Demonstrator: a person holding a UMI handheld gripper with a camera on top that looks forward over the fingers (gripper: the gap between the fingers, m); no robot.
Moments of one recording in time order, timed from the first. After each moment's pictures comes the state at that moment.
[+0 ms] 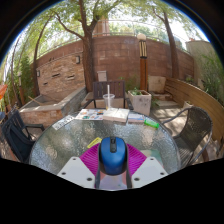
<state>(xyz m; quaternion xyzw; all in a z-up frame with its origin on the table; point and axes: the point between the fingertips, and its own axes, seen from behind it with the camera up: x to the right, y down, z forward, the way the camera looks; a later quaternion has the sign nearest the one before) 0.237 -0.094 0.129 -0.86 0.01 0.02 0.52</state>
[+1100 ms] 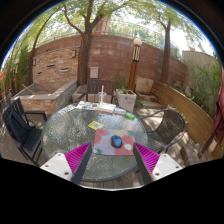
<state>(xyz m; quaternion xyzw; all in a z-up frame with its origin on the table) 0.229 -0.335 0.229 -0.87 0.01 -0.08 0.49</state>
